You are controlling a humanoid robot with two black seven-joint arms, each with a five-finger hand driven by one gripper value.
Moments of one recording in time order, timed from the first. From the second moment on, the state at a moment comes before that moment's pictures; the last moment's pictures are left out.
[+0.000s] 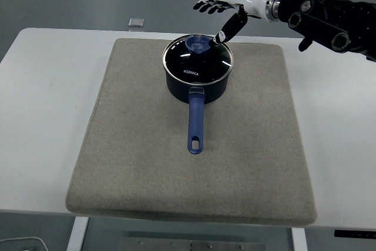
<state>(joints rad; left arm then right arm) 0.06 0.00 -0.01 -0.11 0.12 -0.06 0.08 1.61 -0.10 -0.42 0.64 -0.56 0.19 0.20</state>
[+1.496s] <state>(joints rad) 0.06 0.00 -0.01 -0.11 0.12 -0.06 0.08 1.64 0.00 -0.56 0.63 -0.61 0.17 0.20</state>
